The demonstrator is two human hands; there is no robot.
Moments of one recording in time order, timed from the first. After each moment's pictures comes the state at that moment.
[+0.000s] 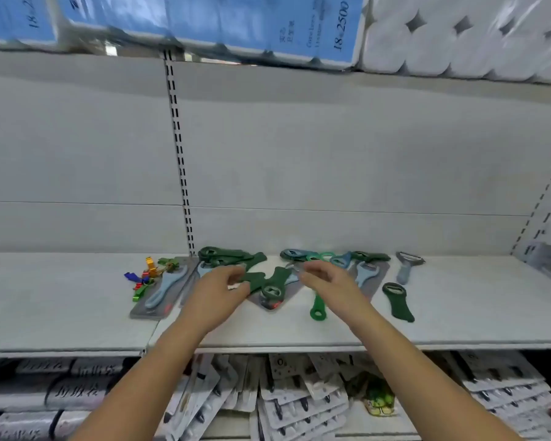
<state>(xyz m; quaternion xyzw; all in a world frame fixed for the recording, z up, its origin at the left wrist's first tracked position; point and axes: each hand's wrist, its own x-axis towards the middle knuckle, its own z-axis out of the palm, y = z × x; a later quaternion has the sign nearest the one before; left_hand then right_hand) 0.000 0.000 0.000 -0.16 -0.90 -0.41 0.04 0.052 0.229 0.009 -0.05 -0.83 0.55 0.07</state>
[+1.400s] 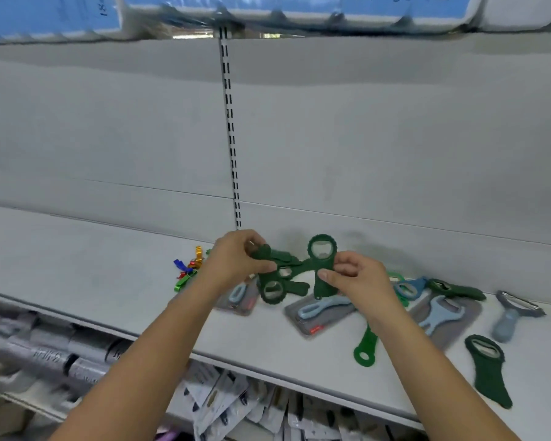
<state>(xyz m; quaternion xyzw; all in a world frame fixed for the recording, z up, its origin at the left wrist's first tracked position) -0.060 -0.015 0.037 -0.04 -0.88 -0.47 0.05 -0.049 0.227 0.000 0.03 -0.75 0.66 0.05</state>
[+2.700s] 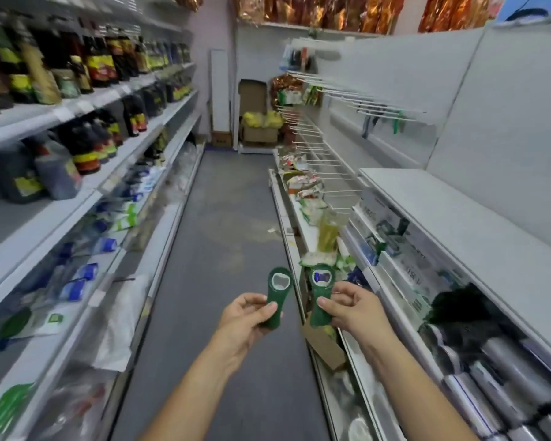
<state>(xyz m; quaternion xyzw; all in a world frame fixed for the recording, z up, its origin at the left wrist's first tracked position) 0.290 -0.750 -0.125 0.39 -0.35 -0.75 0.40 0.097 -0.675 -0.086 0.32 -0.62 0.57 -0.44</state>
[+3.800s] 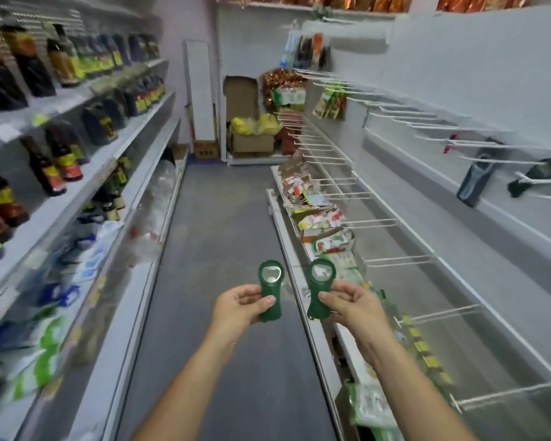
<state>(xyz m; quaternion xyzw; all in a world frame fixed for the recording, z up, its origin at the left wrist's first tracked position) 0.101 -1.542 -0.120 0.46 -0.47 -0.65 0.38 -0.085 -1.441 -0.085 0.24 -0.63 0.61 -0.42</state>
